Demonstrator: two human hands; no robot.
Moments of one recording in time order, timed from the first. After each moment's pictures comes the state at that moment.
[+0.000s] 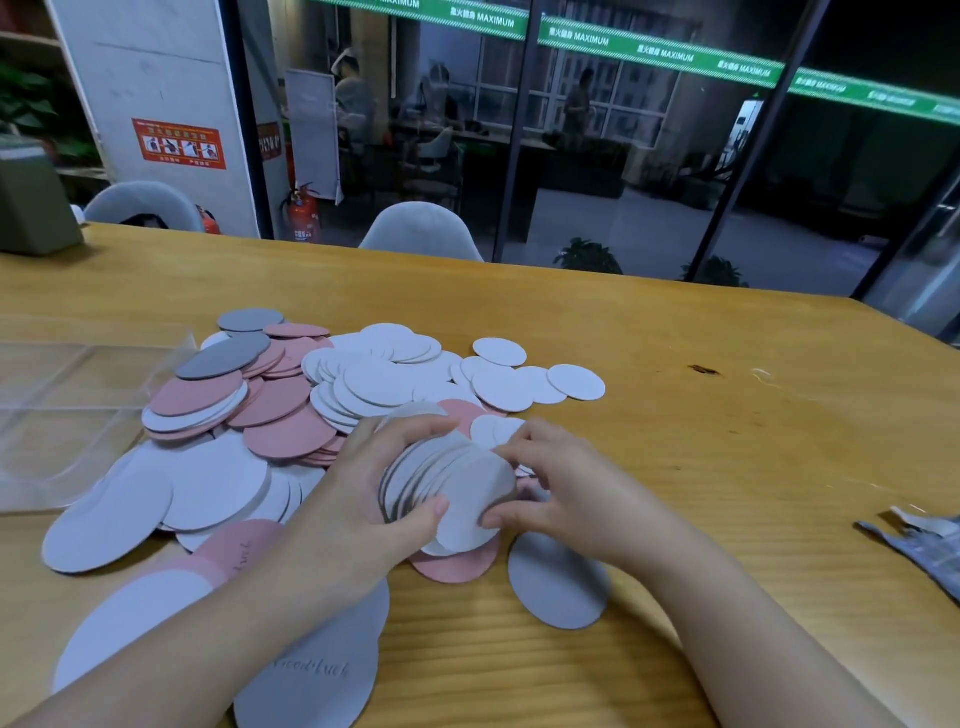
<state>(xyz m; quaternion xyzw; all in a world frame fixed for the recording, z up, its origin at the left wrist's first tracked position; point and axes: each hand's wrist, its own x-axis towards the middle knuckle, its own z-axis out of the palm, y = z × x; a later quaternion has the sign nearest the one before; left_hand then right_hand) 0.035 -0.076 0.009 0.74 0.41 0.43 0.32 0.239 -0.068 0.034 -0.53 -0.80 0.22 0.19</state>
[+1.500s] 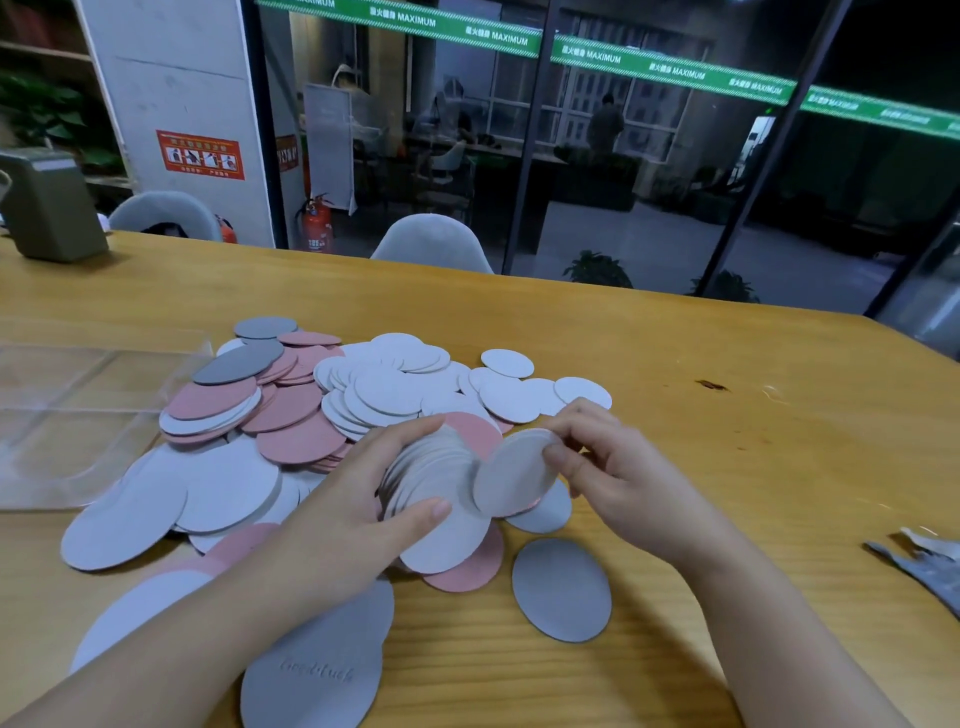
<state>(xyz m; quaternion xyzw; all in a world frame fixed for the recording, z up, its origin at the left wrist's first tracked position) 0.024 -0.070 0.006 0.72 0.43 0.40 0.38 0.261 -0.069 0.047 -0.46 -0.77 0.28 0.36</state>
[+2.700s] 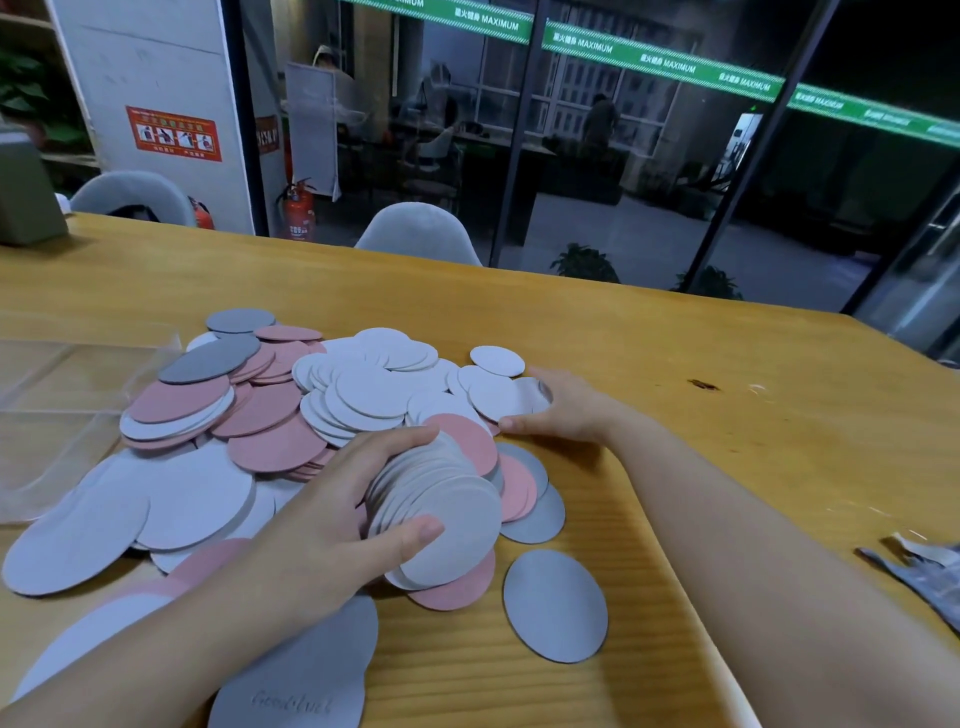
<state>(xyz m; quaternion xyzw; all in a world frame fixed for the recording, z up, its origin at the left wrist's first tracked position) 0.021 -0.066 0.006 0.74 0.41 0.39 0.37 0.280 0.065 0.023 -0.66 -0.72 0.21 0.08</state>
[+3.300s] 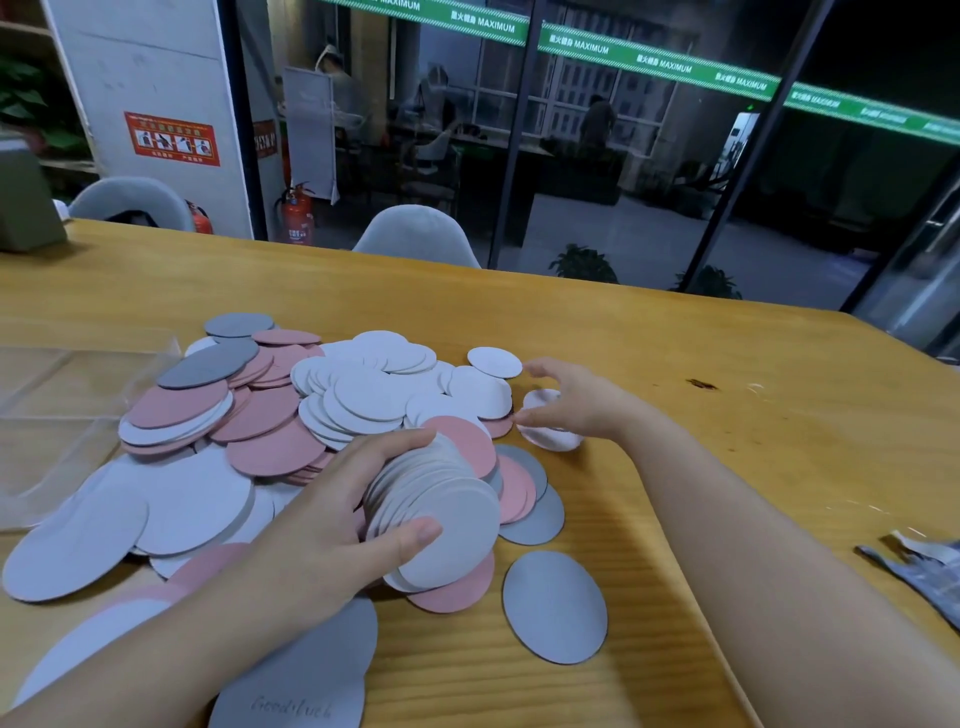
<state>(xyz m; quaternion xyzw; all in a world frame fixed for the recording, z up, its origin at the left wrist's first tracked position) 0.021 -0.065 0.005 0.73 0.41 0.39 0.38 0.282 0.050 0.041 -0.64 -0.72 0.22 0.14</state>
